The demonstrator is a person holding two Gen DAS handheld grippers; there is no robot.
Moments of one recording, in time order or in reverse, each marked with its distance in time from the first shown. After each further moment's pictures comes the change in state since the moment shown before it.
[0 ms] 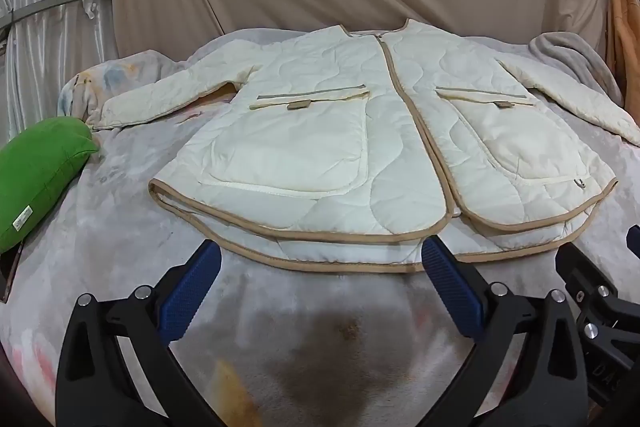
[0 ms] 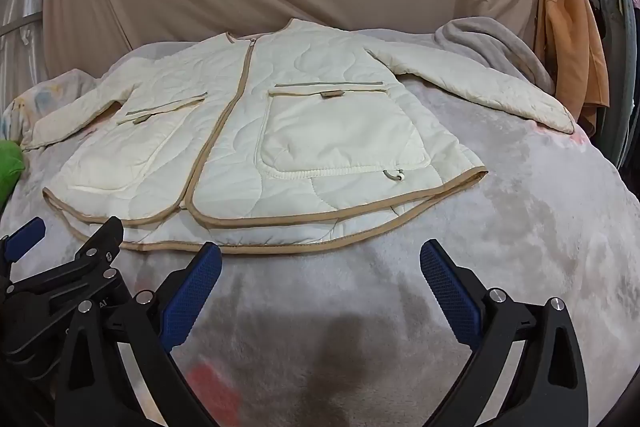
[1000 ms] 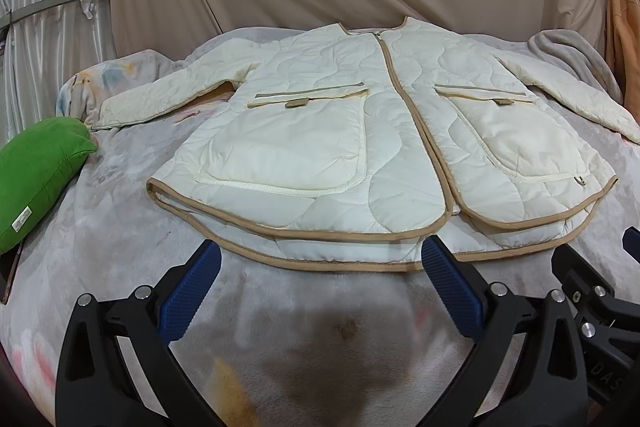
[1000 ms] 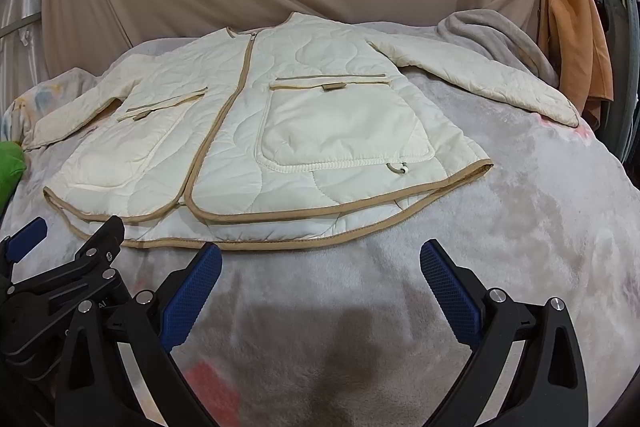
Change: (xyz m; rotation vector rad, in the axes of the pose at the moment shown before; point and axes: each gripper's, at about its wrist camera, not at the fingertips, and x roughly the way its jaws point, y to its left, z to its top) left arm -0.001 -0.002 -0.004 0.000 0.006 -0.001; right arm 0.005 0.001 -0.001 0.011 0.013 0.013
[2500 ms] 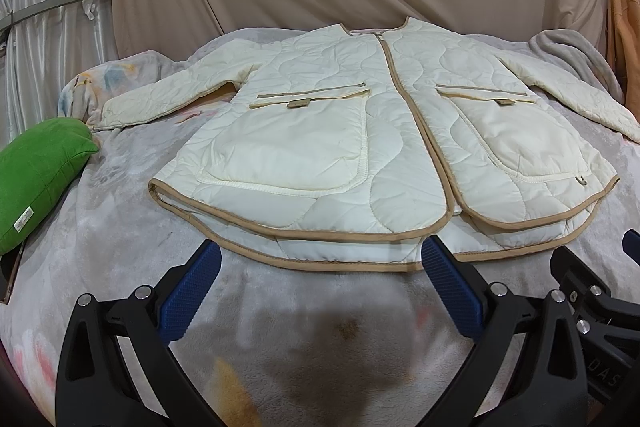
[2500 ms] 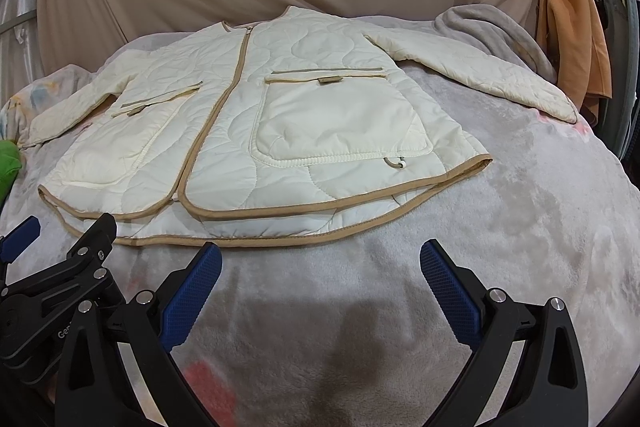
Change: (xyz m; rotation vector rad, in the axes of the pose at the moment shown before) left arm 0.003 -0.002 -0.003 0.004 0.000 0.001; right arm 0.003 -0.002 -0.001 0.002 0.021 -0.008
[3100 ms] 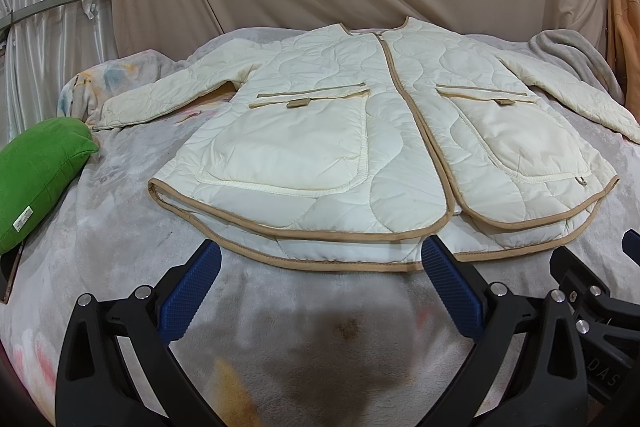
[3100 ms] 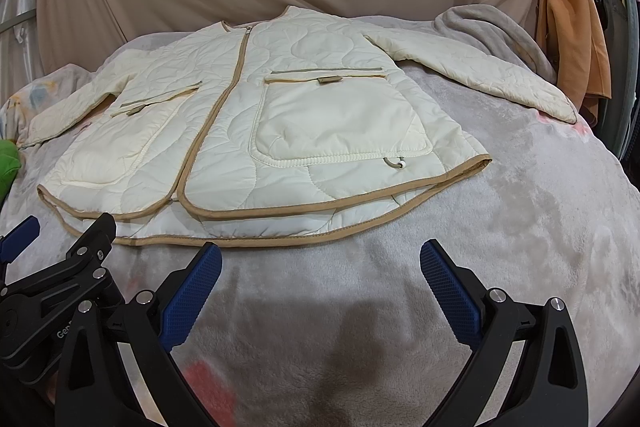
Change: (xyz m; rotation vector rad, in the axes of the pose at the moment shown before) left arm 0.000 0.000 0.000 0.001 0.000 0.000; right arm 0.001 0.001 0.000 -0.001 0.001 -0.001
